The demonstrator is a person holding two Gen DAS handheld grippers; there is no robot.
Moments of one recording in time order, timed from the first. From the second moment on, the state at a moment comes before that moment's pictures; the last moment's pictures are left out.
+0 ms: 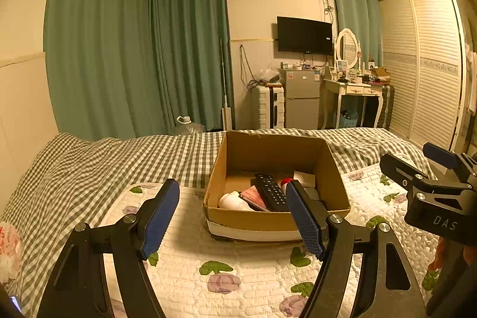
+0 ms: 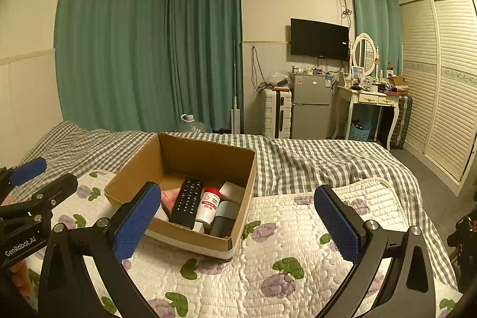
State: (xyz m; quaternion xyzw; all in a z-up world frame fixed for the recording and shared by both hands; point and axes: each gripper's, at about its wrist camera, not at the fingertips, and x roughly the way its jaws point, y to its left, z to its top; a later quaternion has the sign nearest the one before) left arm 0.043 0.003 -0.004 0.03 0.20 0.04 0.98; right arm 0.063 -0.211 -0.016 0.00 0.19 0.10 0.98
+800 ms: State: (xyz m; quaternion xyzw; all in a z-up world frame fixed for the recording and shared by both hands) left arm 0.044 0.001 -0.007 0.04 0.20 0.06 0.98; right arm 0.063 -0.211 -0.023 -0.01 0.19 0.10 0.98
